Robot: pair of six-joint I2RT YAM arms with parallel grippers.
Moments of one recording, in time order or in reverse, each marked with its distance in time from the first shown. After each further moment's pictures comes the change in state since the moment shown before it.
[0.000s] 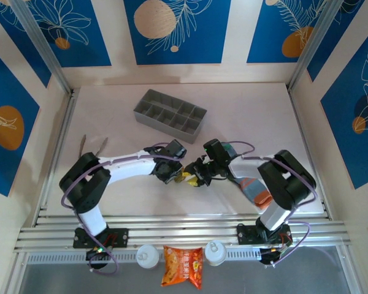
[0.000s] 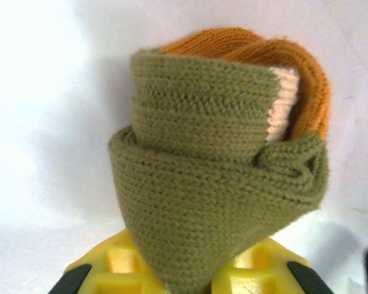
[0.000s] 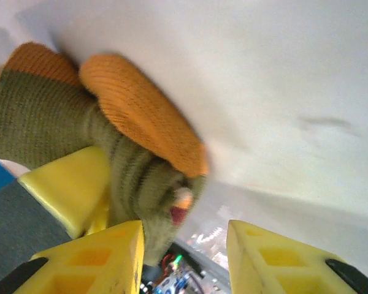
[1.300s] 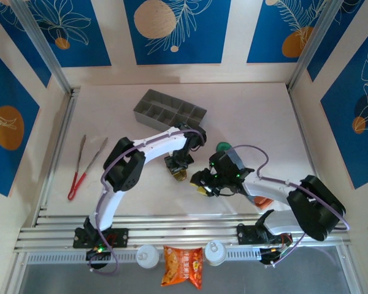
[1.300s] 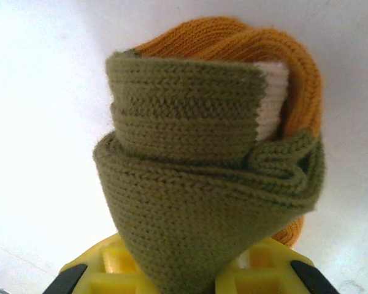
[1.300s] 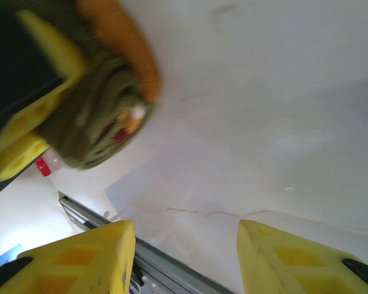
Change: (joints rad) left arm 0.002 0.489 0.707 -0.735 0.015 0.204; right arm 0.127 -0.317 -0.193 0.006 0.224 -0.089
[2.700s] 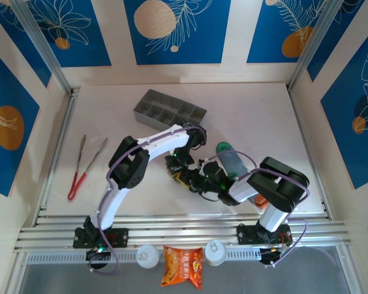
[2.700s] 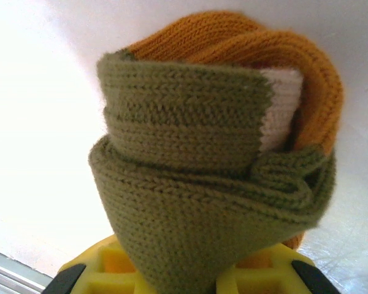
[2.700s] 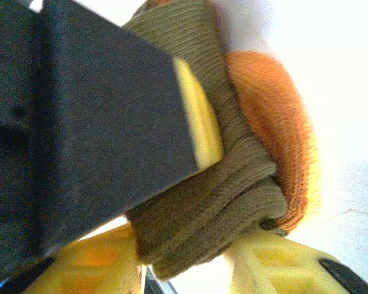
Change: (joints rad) left arm 0.014 0.065 0.080 -0.097 0.063 0.092; right arm 0.098 0.381 -0.128 0.891 0.140 0.161
